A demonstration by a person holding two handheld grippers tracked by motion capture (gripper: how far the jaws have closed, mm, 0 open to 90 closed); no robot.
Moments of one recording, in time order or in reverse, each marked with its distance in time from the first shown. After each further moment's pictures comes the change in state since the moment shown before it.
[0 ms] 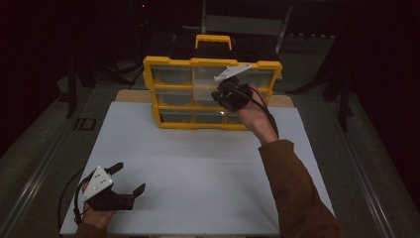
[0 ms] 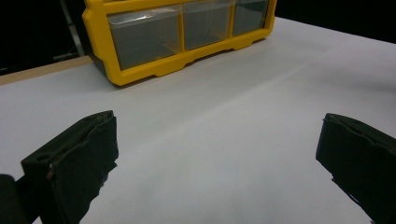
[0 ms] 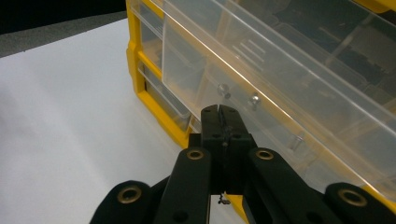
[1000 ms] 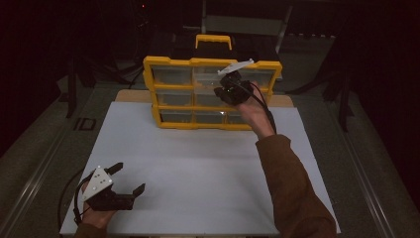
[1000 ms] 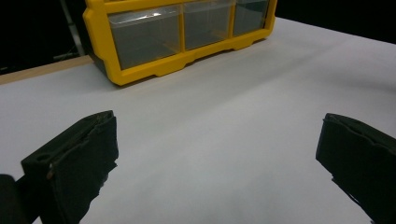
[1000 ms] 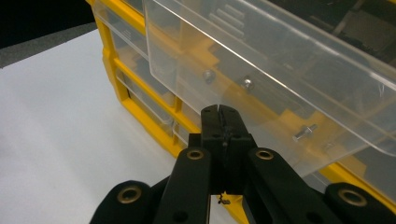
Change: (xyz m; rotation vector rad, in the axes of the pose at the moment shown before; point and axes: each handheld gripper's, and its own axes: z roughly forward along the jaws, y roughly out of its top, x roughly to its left) left arm 0.000 0.000 -0.001 -0.002 -0.001 0.000; right arm -0.019 0.000 0.016 0.004 -0.024 0.090
